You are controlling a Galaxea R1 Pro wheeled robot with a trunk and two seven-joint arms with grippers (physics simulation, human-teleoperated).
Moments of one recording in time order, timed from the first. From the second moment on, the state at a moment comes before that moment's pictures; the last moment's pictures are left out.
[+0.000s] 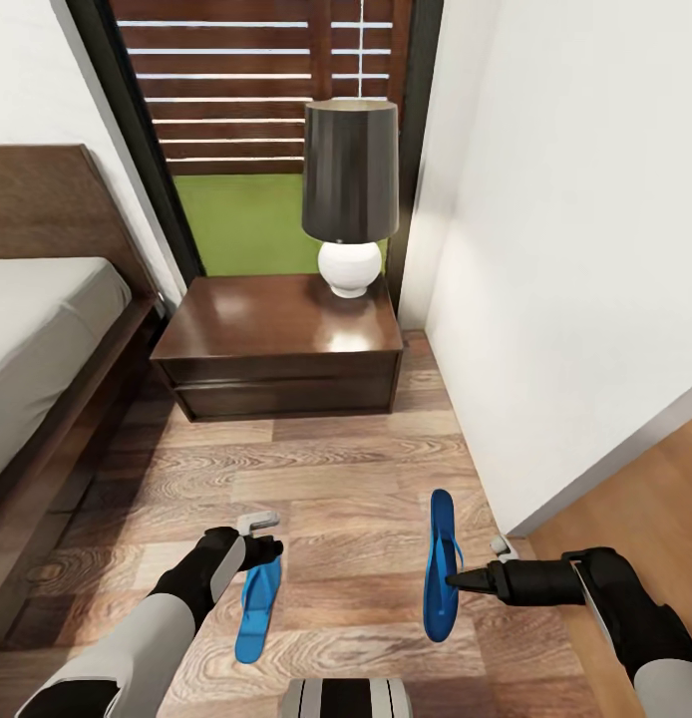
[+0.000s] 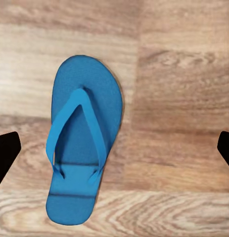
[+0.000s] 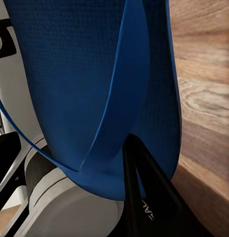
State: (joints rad) left arm -0.74 -0.07 0.03 -0.45 0.17 0.53 0.09; right arm -0.53 -0.24 -0.20 -0.82 0.29 0.87 1.56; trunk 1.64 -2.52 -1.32
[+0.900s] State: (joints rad) left arm -0.74 -0.07 0.03 -0.46 0.17 0.53 0.09; right arm -0.53 -0.24 -0.20 -0.82 0.29 0.87 1.56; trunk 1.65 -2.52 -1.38
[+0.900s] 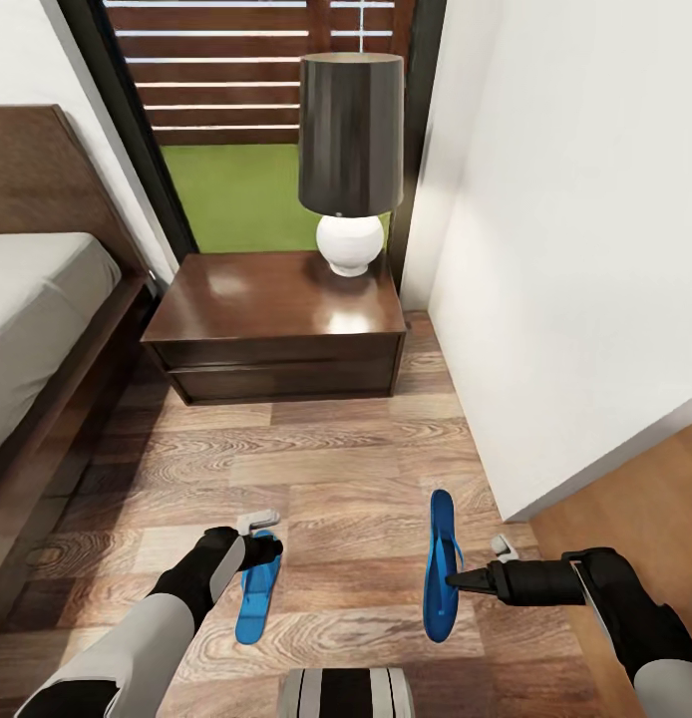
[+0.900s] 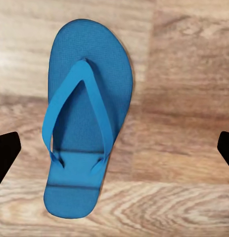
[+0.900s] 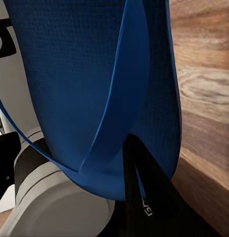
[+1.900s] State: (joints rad) left arm -0.73 -0.09 0.03 -0.47 0.15 0.54 0.09; right arm -0.53 -0.24 -0.21 -0.84 0.29 0.87 1.56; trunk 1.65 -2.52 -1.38
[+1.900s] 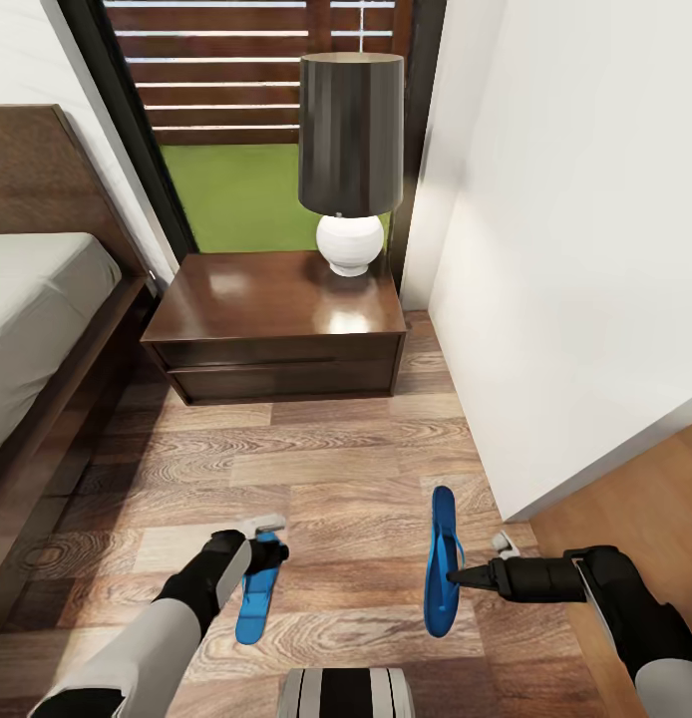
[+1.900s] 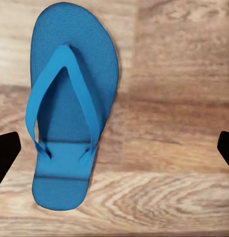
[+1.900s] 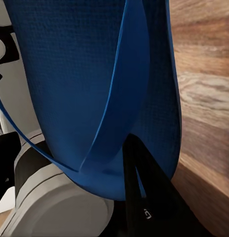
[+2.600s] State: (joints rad) left arm -0.70 -0.09 0.03 -0.47 0.15 0.52 0.09; right arm -0.53 -0.24 -0.21 -0.85 0.29 0.87 1.56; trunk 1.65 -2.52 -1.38
